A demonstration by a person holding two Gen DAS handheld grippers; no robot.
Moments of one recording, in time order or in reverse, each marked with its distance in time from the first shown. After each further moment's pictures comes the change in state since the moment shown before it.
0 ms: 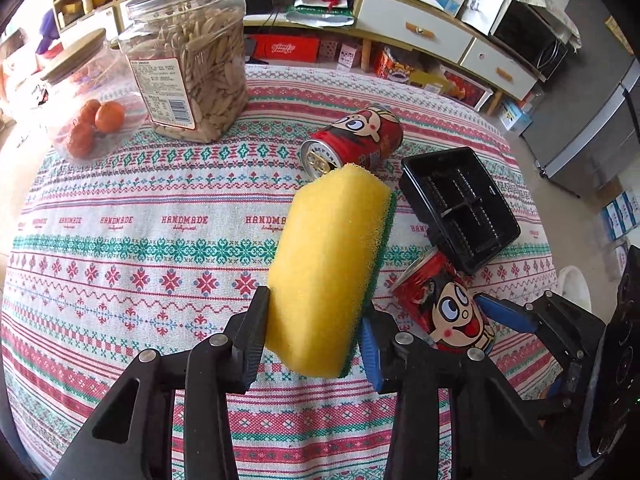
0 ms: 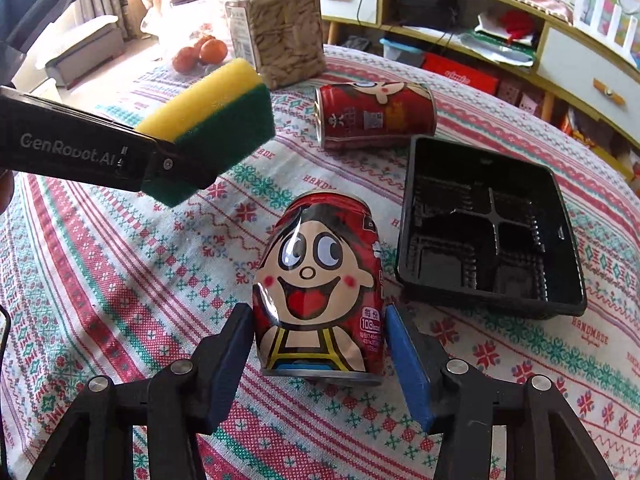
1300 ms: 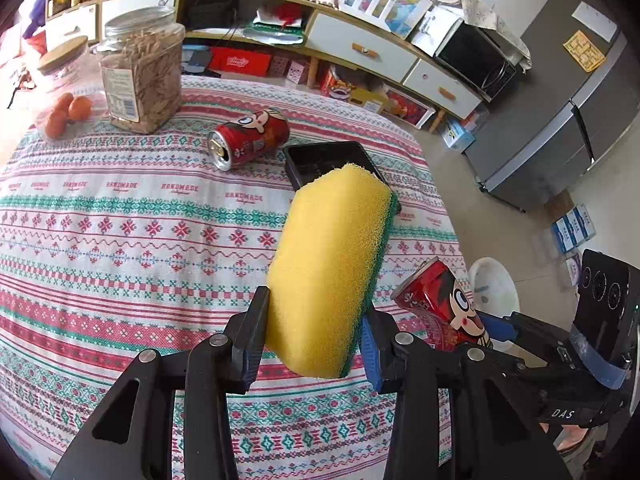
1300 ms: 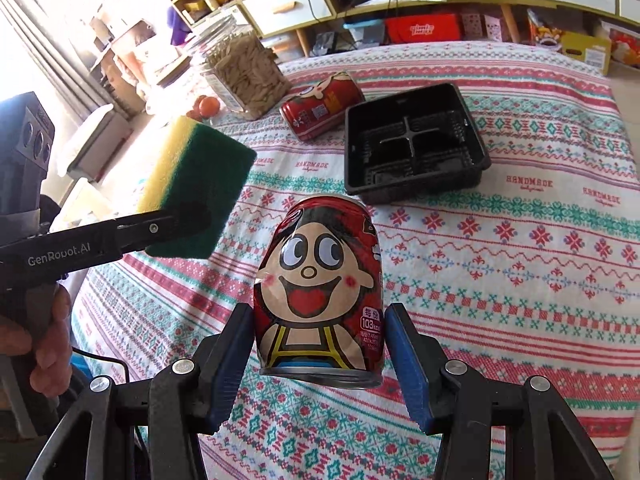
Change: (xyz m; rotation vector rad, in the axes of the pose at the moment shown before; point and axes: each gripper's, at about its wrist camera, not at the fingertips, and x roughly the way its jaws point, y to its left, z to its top) left arm -0.065 -0.070 -0.051 -0.024 -0.070 -0.205; right arm -0.102 -0.052 -0.047 0.367 0.002 0.207
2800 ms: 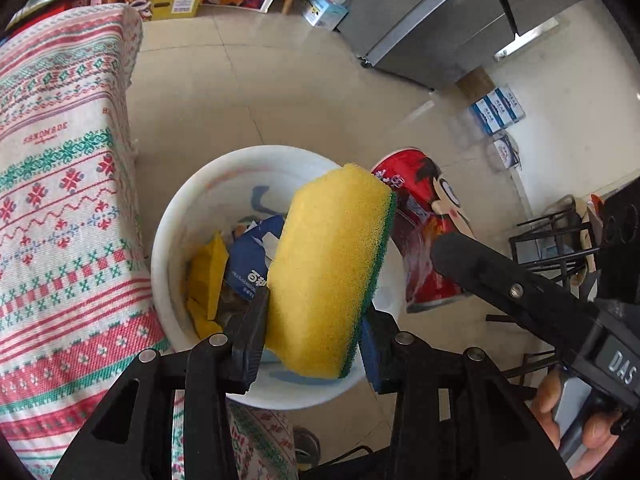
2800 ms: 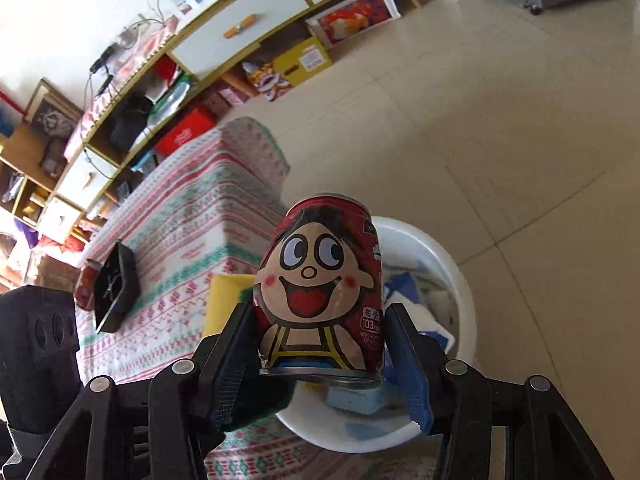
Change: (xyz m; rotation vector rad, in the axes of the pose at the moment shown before) left arm 0.215 -0.323 -0.049 0.262 0.359 -0.285; right arm -0.198 -0.250 -0.082 0.602 -0.216 -0.306
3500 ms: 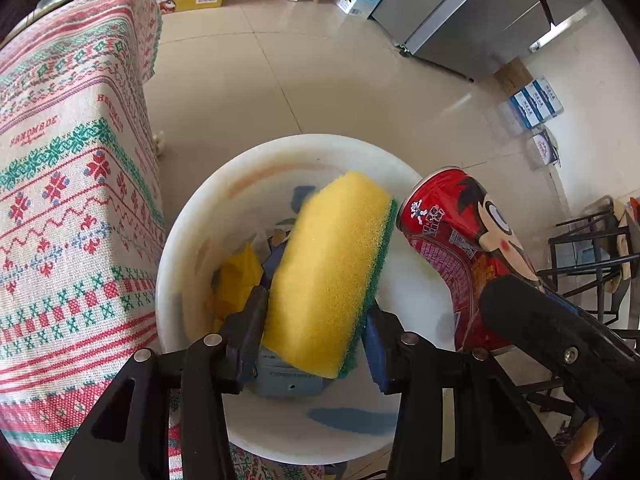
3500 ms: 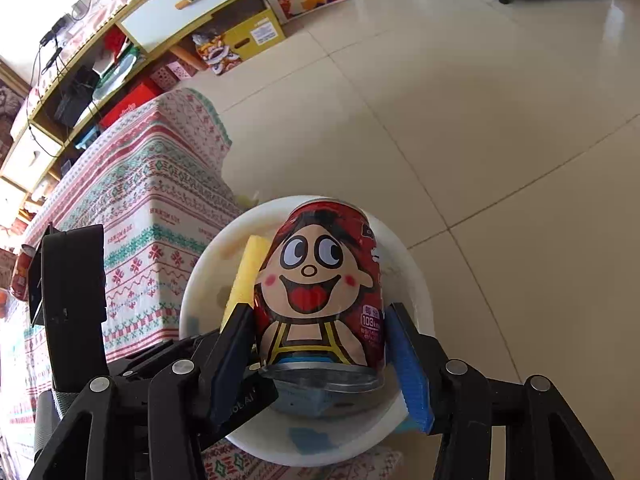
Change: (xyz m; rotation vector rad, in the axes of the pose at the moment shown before) left arm 0.048 0.002 0.025 -0.012 0.017 0.152; right arm 0.026 -0.008 0.002 -0.011 0.066 -0.150
